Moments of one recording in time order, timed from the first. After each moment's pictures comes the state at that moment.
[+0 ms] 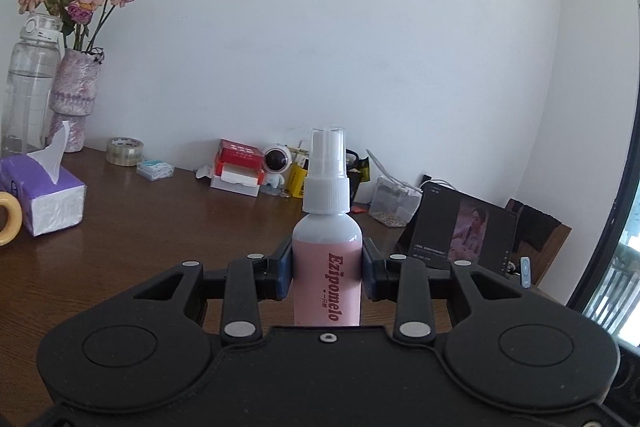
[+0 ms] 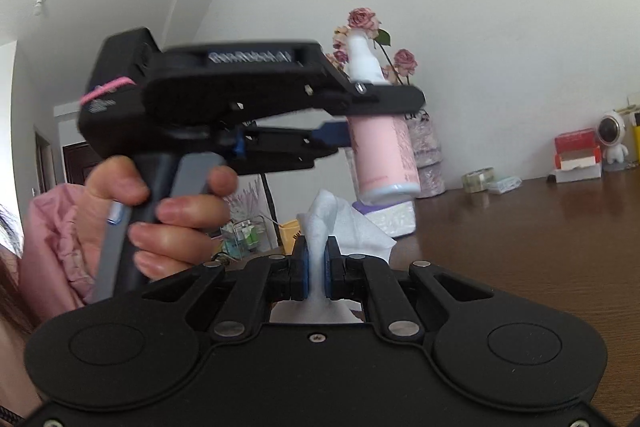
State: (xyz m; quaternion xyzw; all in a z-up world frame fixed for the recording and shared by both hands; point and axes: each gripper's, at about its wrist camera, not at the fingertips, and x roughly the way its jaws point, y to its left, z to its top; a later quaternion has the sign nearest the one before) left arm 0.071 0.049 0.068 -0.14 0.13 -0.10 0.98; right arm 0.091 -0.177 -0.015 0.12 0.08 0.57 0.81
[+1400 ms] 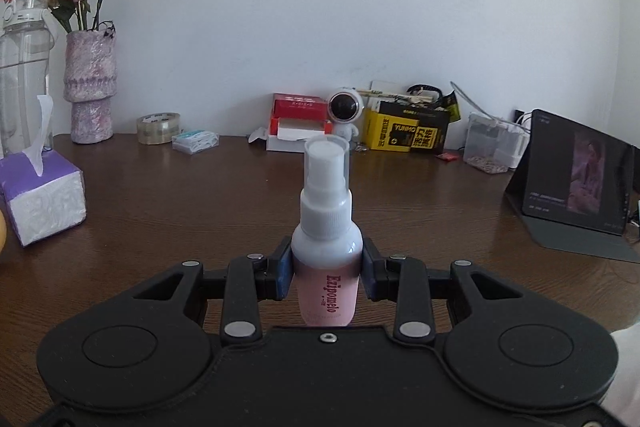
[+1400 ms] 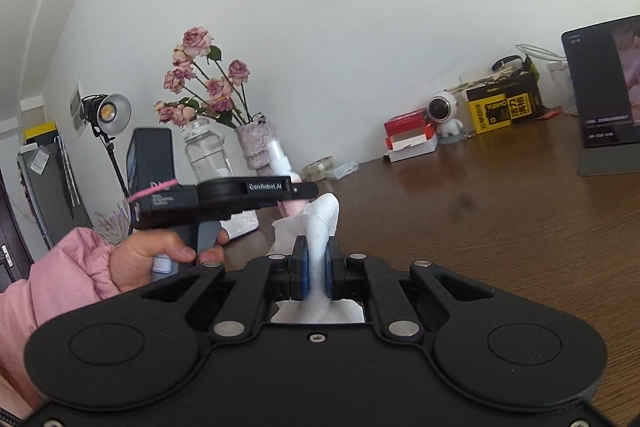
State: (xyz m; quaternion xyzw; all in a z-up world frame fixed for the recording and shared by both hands) left arm 0.211 0.008 0.002 -0.05 0.20 0.01 0.98; right arm 0.104 -0.262 -0.004 0.17 0.16 0.36 0.90
